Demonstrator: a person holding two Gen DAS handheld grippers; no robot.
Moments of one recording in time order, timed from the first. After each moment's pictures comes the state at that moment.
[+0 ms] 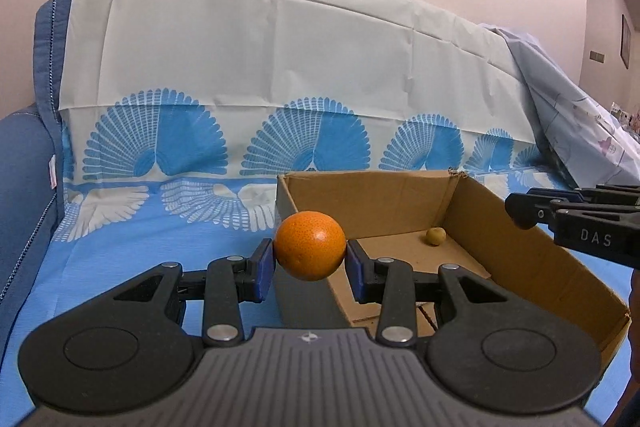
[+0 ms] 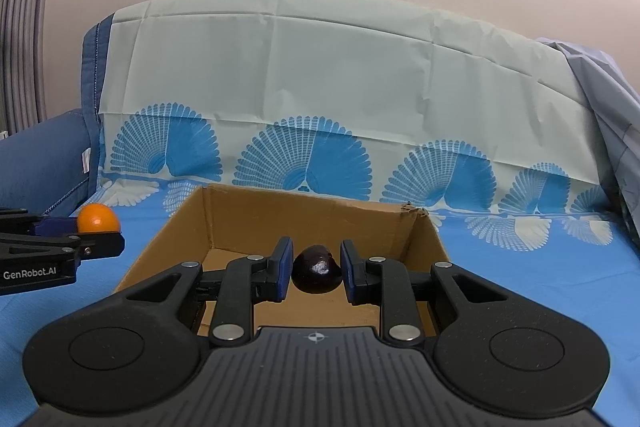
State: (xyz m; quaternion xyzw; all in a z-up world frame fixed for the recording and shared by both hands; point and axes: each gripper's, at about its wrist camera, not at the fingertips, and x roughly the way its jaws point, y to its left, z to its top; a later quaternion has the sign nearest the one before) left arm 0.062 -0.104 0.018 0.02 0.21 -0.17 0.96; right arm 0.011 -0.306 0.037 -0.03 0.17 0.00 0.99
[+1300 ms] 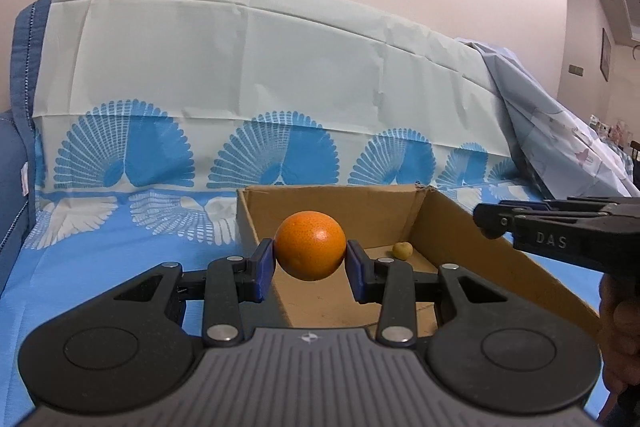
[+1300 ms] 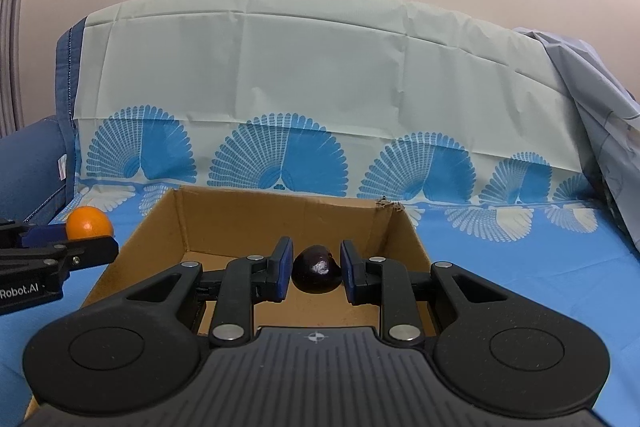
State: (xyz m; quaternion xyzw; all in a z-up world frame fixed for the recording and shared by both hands) left arm 0.056 -0.123 0.016 0.00 0.18 -0.21 0.96; right arm 0.017 -0.315 0.033 -0.01 0.17 -0.04 0.98
